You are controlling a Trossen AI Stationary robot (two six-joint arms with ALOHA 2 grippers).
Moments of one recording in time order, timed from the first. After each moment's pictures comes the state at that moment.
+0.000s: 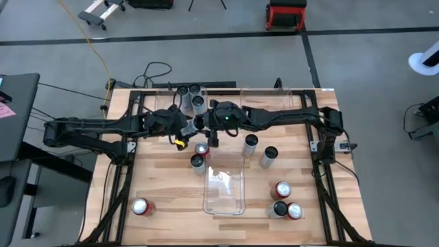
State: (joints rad) left arm 0.17 1.08 0.75 -0.20 -0.24 0.07; right arm -0.13 1.85 1.46 0.00 0.02 -0.23
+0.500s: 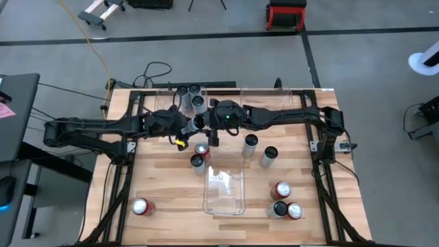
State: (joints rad) left arm 0.17 1.08 0.75 -0.16 -0.25 0.05; right arm -0.13 1.85 1.46 -0.01 -0.01 -0.23
